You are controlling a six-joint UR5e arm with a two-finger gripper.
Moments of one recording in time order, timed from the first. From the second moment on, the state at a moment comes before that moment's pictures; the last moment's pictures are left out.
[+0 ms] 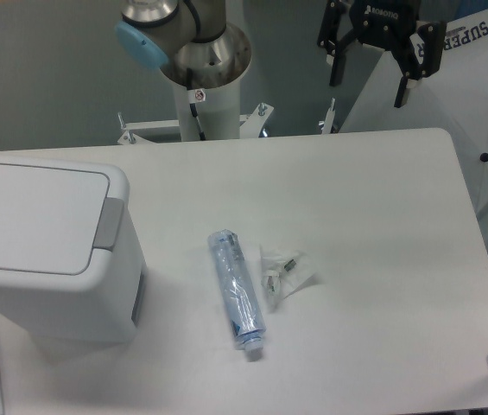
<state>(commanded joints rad) 2.88 -1.52 -1.46 -1.46 1.14 1.52</state>
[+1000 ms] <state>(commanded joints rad) 2.68 -1.56 -1.46 -1.25 1.14 0.83</state>
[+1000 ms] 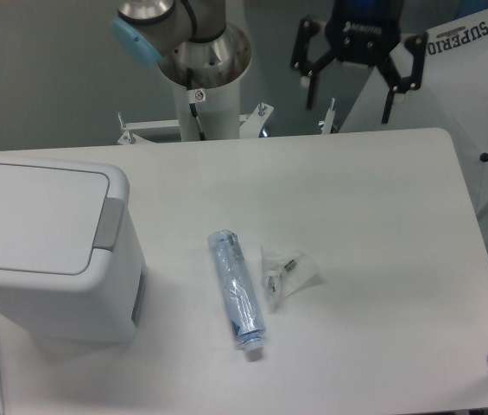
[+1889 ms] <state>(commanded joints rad) 2.48 -1.60 -1.52 -1.19 1.13 0.46</state>
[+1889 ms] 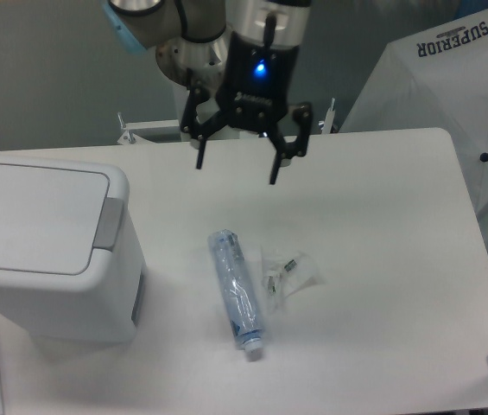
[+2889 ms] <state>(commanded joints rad) 2.39 -1.68 -1.53 -1.10 1.14 0.29</state>
